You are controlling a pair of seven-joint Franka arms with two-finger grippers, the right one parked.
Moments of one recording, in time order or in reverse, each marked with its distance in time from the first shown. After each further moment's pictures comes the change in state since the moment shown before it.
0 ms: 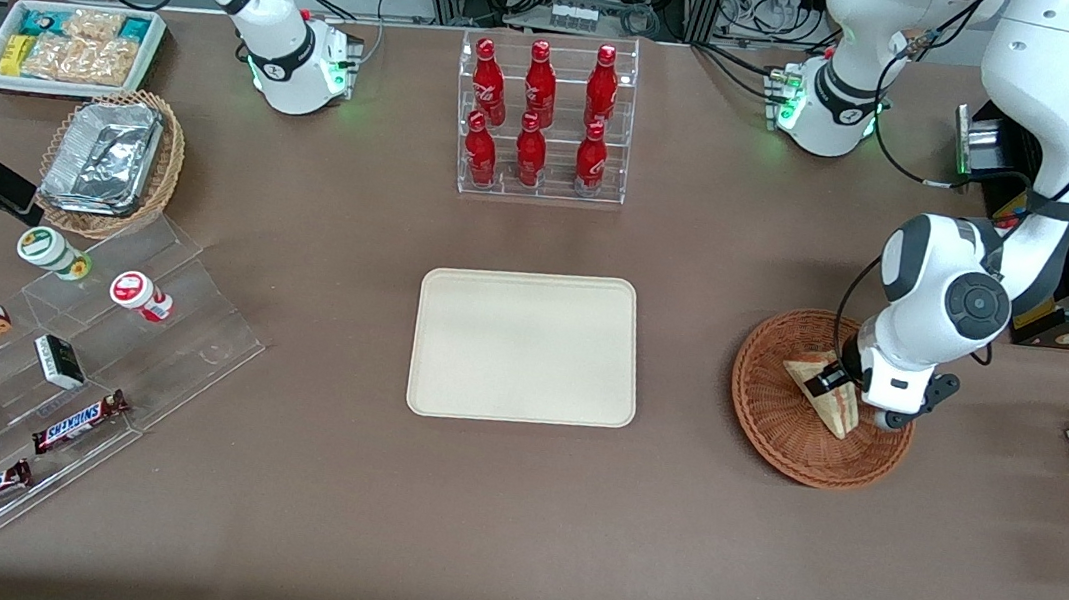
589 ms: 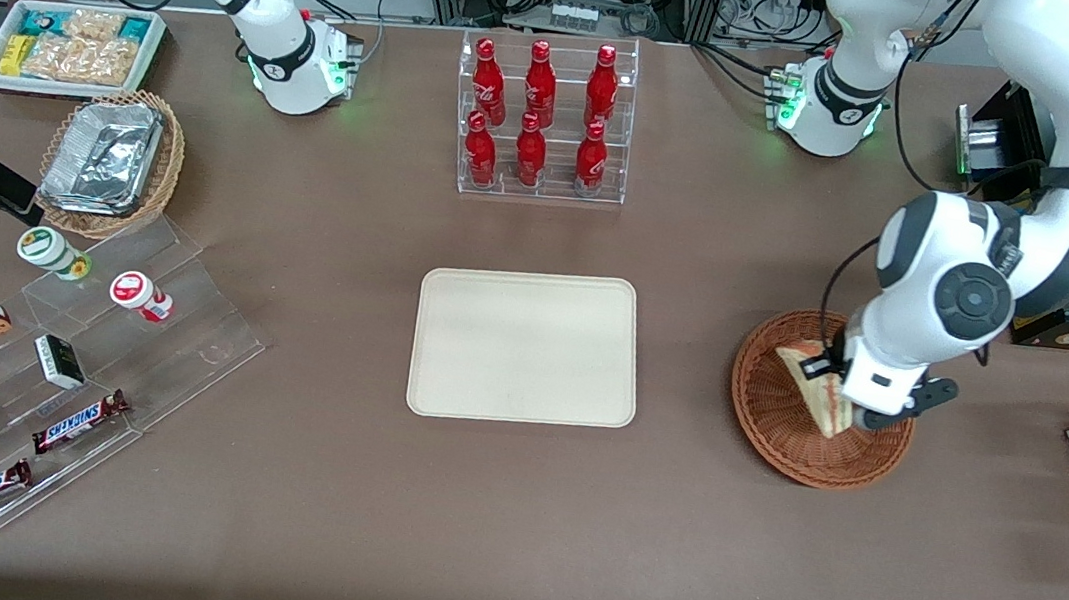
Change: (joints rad) arm -0.120 -0.040 -0.031 0.256 0.025 -0.344 0.050
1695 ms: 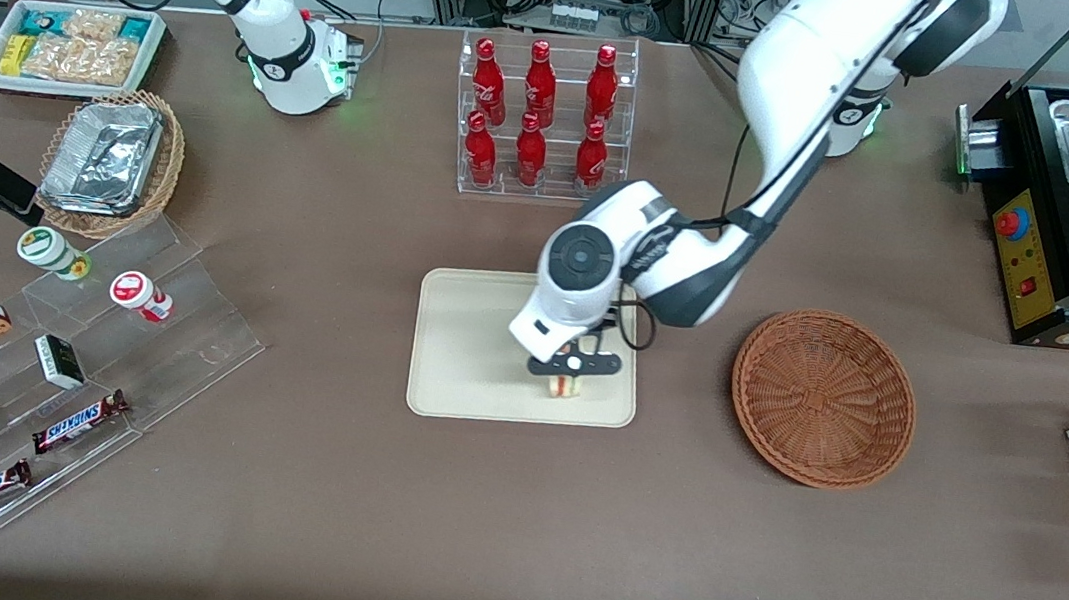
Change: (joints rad) arm -0.538 0.505 -0.006 0.594 -0.001 -0.071 -0.210
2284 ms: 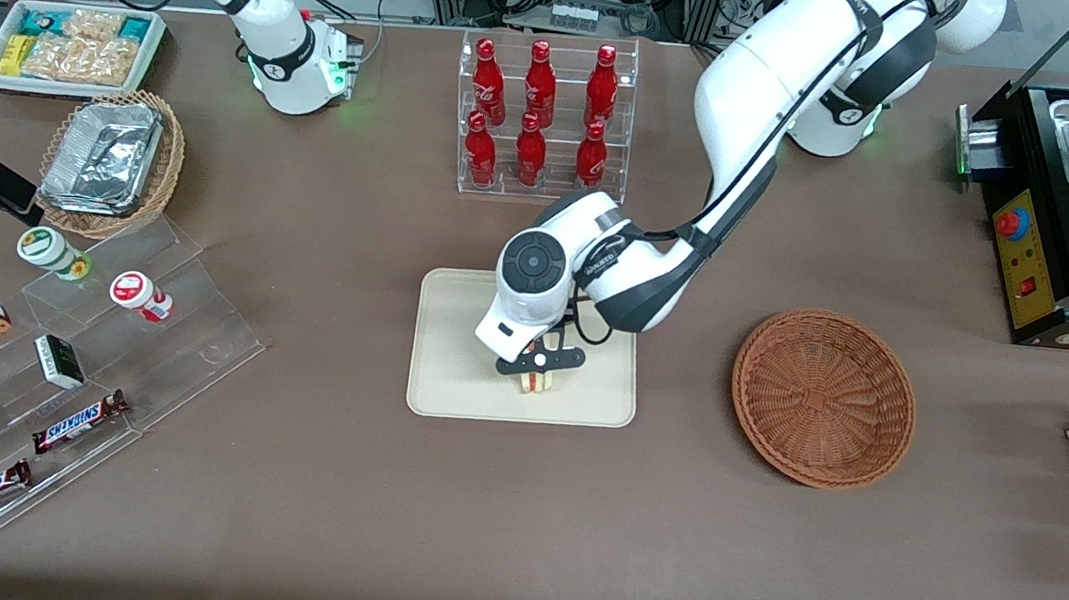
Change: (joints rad) arm -0.054 0.133 0.001 0.125 0.000 0.000 -0.125
